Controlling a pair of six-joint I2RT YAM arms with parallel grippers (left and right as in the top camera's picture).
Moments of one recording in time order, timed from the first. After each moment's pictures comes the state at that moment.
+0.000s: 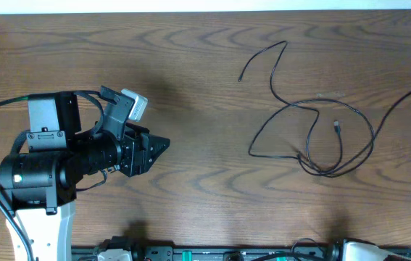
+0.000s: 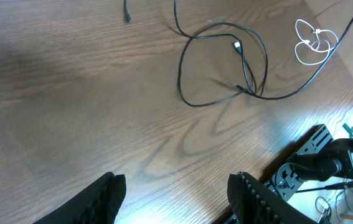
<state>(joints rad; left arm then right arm) 0.04 1.09 1.41 -1.36 0.70 0.28 -0.15 1.41 2.03 -0.54 0.89 -0.22</state>
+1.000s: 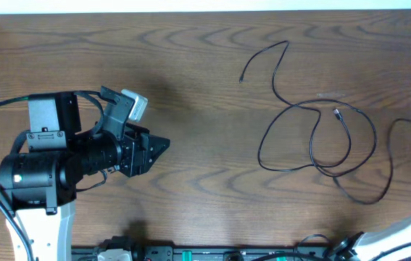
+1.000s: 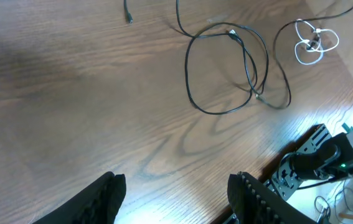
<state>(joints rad) 0.04 1.09 1.41 -1.36 0.70 0.28 -0.80 1.95 2.03 -1.16 -0.12 0.35</state>
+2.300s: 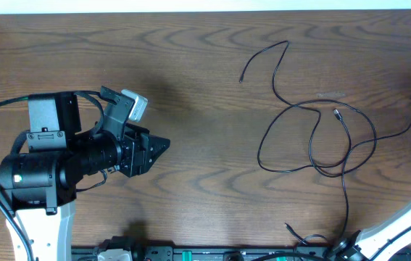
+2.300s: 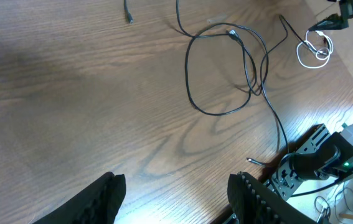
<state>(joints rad) 0.04 1.09 1.41 -1.36 0.70 0.28 -0.74 2.20 2.01 -1.50 -0.45 0.35</state>
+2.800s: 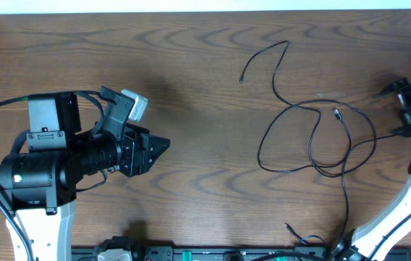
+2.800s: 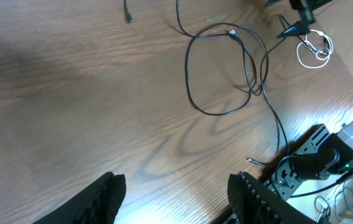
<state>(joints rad) 0.04 1.09 1.41 -1.36 0.70 0.28 -0.56 2.20 1.78 -1.24 -0.41 0.55</state>
